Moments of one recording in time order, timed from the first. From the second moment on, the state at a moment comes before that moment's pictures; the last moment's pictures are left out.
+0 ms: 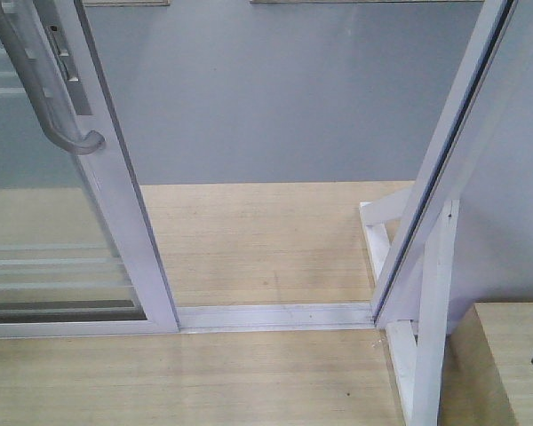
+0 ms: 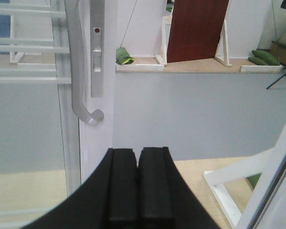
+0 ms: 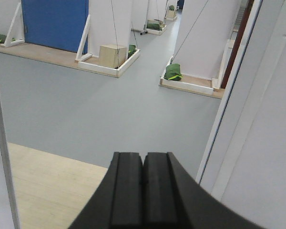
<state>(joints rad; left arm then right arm) -0.12 0.18 -0.30 -0.17 0.38 0.06 0.33 0.25 -0.27 -0.34 0.30 0.22</state>
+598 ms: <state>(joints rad) -0.12 0.18 -0.30 -0.17 0.50 0.06 0.33 0.25 -0.27 -0.34 0.33 0.22</state>
